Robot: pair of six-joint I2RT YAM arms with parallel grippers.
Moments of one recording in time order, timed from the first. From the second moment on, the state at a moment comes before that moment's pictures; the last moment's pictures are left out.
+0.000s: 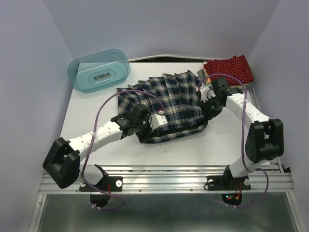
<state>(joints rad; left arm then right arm) -0.76 1.30 0.87 -0.49 0.08 0.51 0.16 1.59 1.21 -0.83 -0.22 -0.45</state>
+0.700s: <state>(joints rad) -0.86 1.34 0.78 -0.45 -0.06 0.47 0.16 1.55 1.03 -0.79 -0.23 -0.45</state>
